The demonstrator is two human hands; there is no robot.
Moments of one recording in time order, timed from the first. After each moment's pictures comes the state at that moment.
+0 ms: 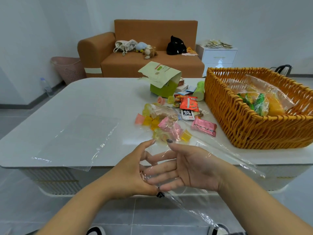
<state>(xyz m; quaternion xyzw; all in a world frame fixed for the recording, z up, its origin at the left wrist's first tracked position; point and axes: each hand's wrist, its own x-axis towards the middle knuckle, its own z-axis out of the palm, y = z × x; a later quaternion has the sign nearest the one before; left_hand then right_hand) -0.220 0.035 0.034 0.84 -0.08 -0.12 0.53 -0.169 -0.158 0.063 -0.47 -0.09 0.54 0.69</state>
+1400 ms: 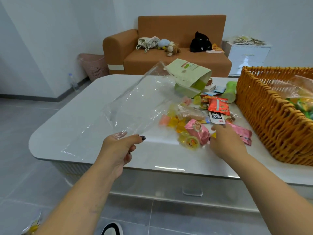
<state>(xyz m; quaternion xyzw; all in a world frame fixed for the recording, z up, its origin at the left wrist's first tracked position) -0.179 0.105 0.041 0.58 0.32 0.09 0.74 -0.057 -0.148 0.008 -0.99 -0.04 -0.04 0.14</state>
